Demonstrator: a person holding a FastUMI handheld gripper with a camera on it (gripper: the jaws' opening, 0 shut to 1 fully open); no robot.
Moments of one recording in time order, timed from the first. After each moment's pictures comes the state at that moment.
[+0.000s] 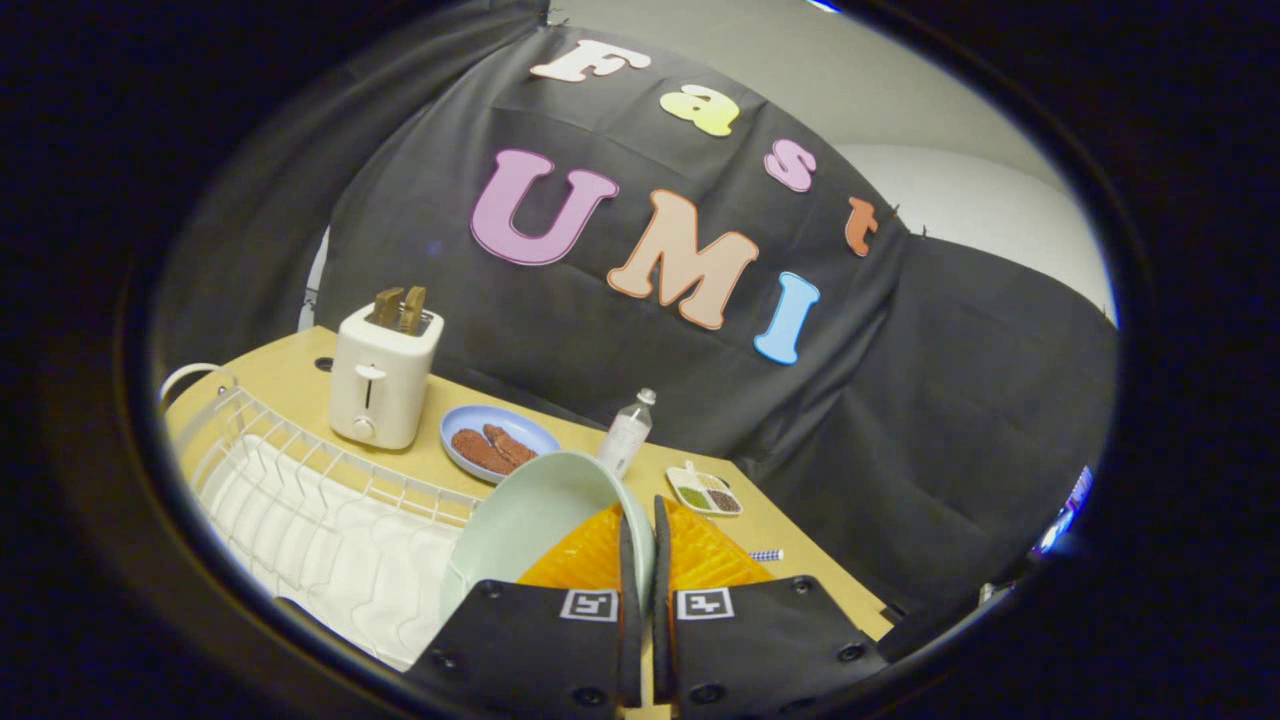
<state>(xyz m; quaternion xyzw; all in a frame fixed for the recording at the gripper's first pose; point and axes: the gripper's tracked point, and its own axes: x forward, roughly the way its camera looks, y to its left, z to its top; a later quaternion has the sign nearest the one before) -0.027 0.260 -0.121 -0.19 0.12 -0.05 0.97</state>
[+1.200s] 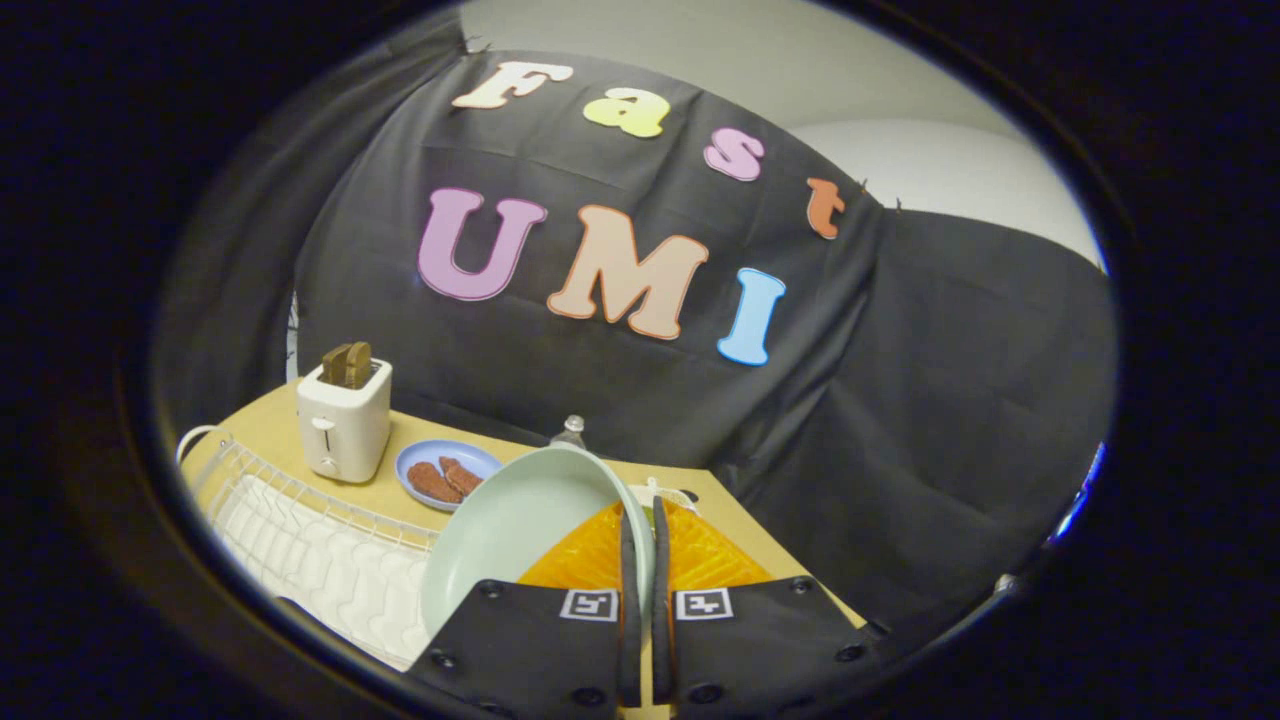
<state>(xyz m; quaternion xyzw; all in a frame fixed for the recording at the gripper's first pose) -0.007 0.122 -0.042 -0.12 0.11 -0.04 0.99</state>
